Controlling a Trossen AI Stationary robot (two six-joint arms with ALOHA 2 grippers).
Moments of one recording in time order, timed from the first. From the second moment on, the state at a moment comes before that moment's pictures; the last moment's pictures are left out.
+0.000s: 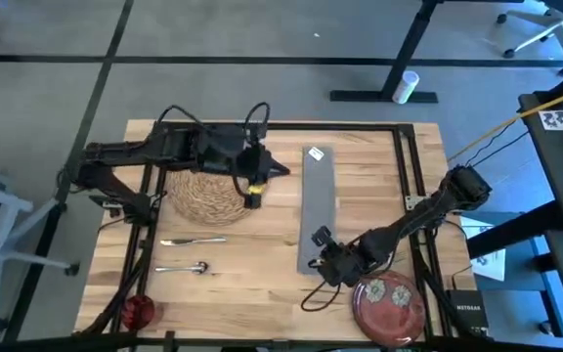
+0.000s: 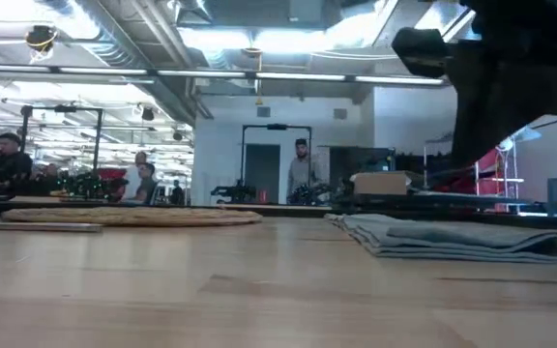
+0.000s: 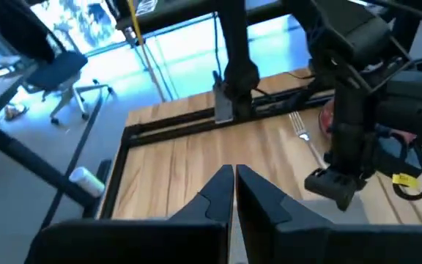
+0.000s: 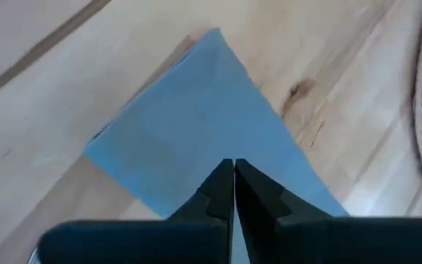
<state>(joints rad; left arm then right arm) -0.02 1.49 1.64 -0.54 -0.14 0.28 0.54 1.68 1.06 -0.64 0.33 -0.31</state>
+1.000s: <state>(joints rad) -0.14 0.90 0.52 0.36 -0.13 0.02 0.56 1.19 0.56 -0.03 0.26 -0.39</state>
